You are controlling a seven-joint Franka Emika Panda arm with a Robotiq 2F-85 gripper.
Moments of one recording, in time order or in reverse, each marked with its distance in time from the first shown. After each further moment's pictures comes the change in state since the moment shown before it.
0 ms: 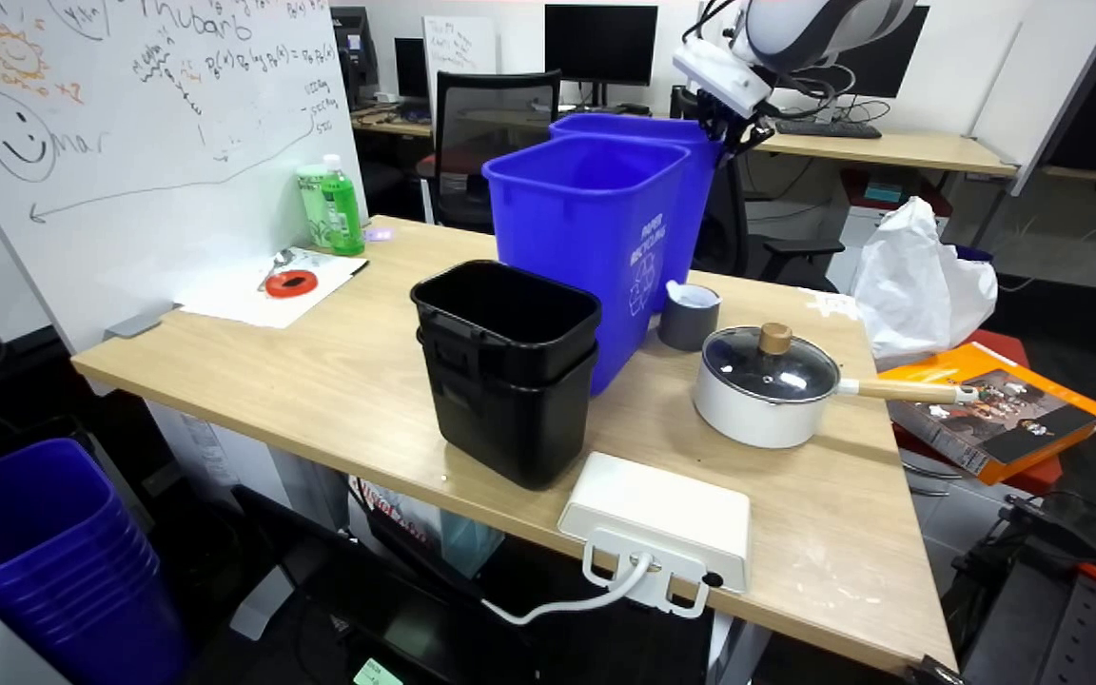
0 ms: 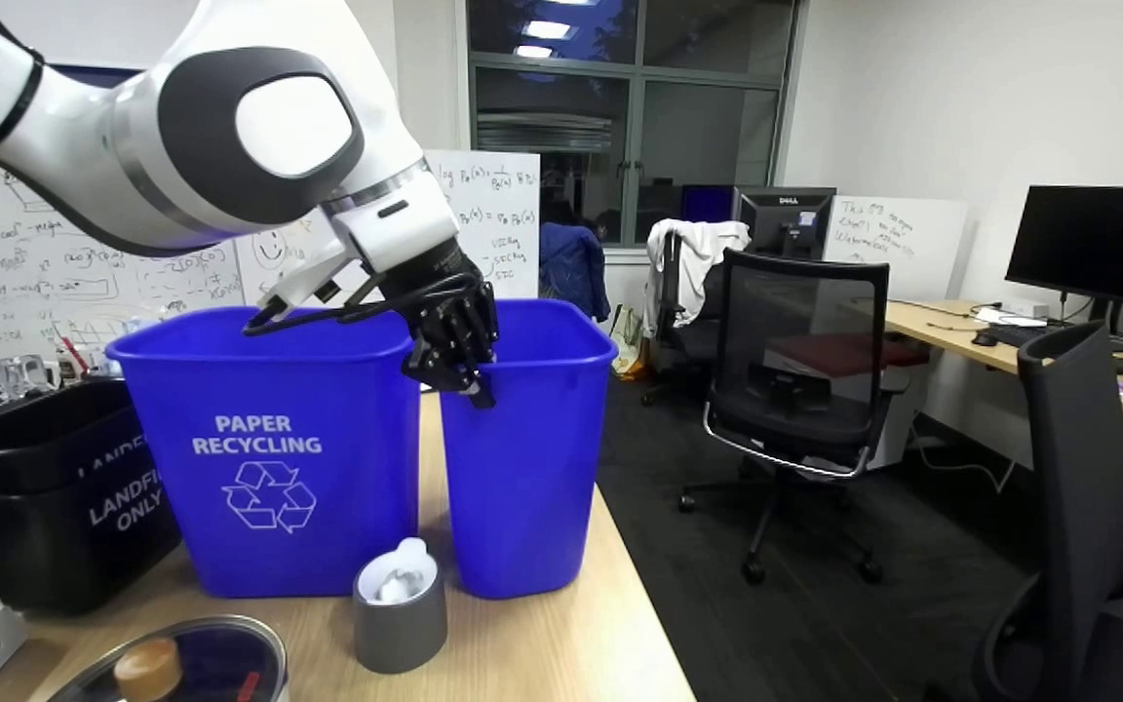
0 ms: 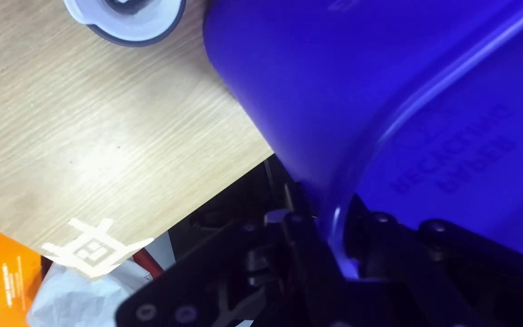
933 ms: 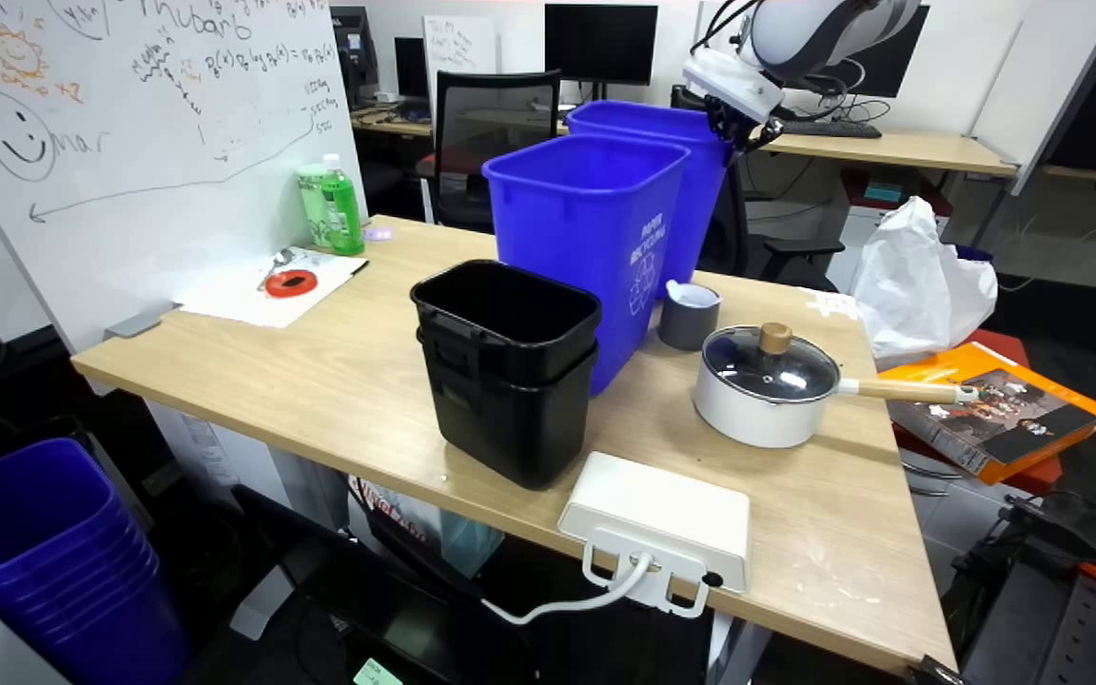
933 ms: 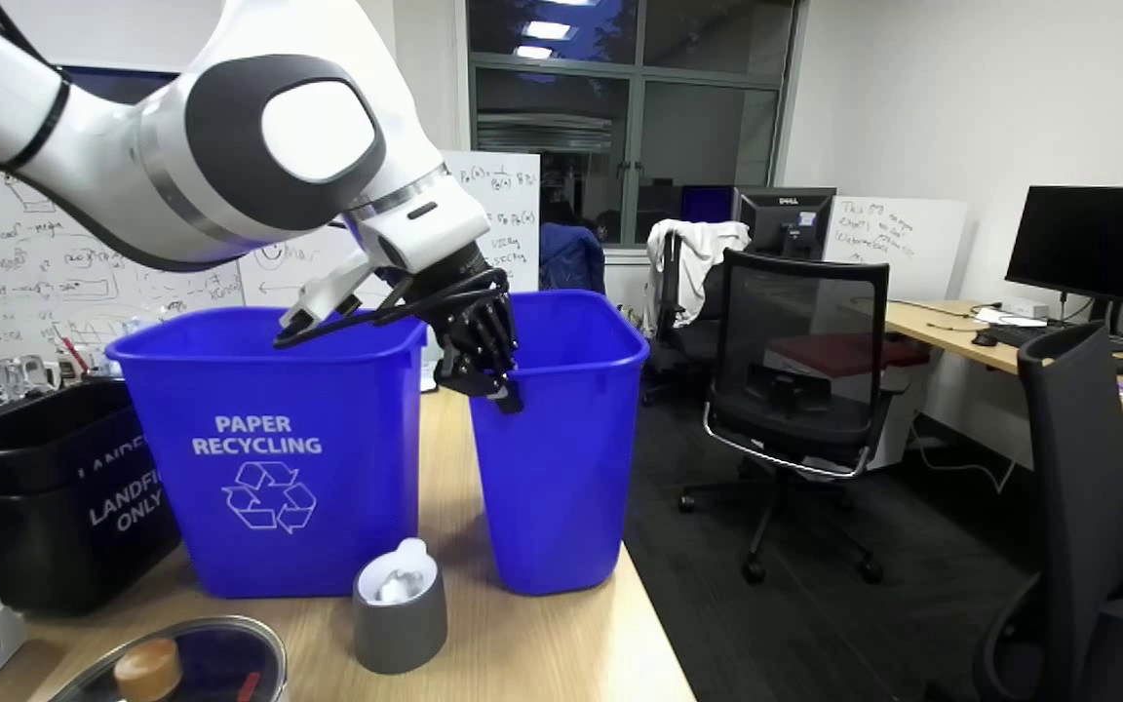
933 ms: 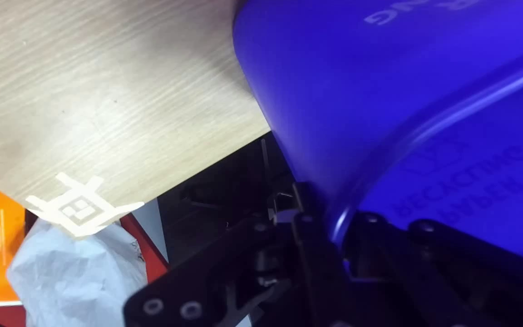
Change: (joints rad) arm 0.006 0.028 -0.043 0.026 -0.038 0.002 -0.083
